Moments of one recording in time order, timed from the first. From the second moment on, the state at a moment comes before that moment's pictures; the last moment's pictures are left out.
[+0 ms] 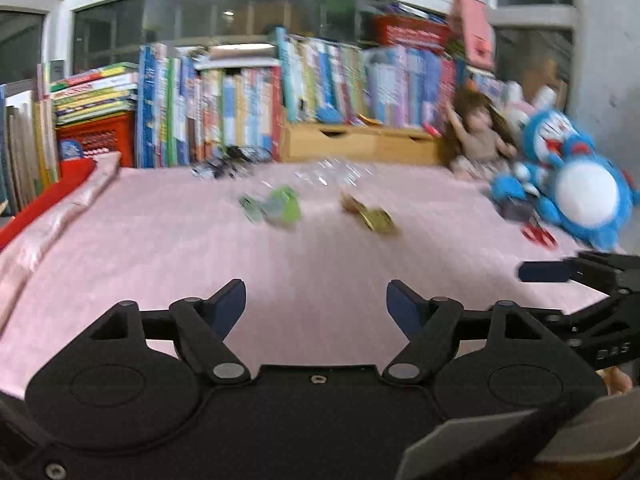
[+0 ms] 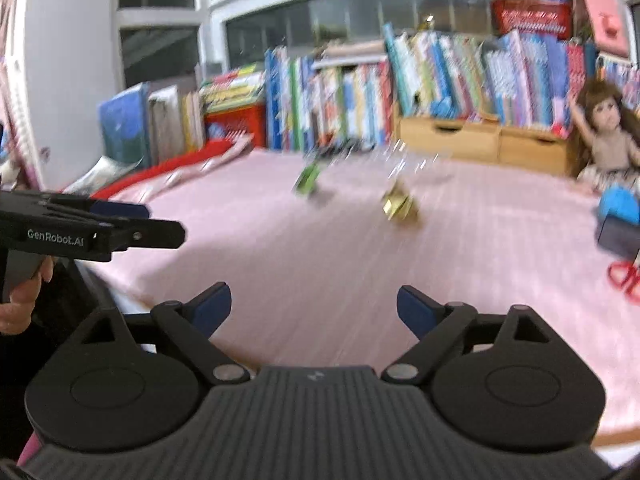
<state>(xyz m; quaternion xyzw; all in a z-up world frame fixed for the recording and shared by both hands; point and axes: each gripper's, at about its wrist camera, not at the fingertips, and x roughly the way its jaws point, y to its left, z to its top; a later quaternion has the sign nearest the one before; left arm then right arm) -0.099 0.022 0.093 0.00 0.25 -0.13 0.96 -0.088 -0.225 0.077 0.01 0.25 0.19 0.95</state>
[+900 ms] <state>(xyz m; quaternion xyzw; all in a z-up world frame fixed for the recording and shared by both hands) 0.178 -0.013 0.014 -0.07 0.30 0.02 0.95 0.133 -0.193 0.019 -0.03 0.34 0.10 0.93</state>
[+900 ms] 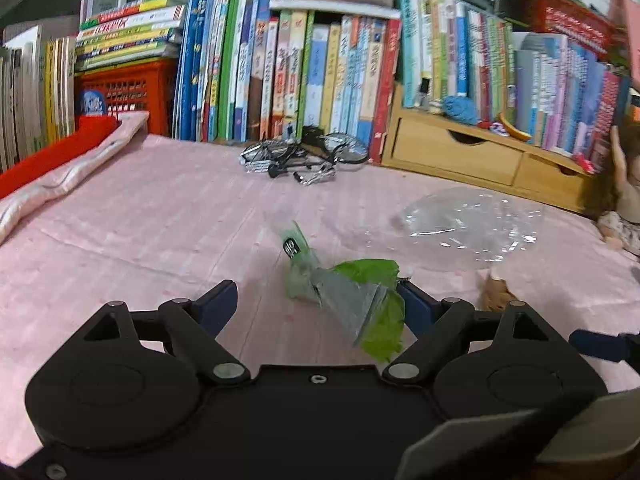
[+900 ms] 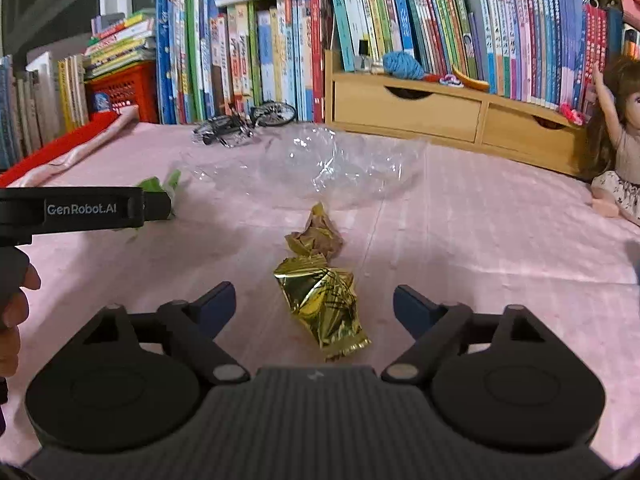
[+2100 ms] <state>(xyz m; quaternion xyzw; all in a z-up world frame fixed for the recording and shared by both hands) 0.052 0.005 0.058 -0.06 0.25 -0.06 0.96 0.039 -0.188 0.055 -0.02 0.28 0.15 0.95</state>
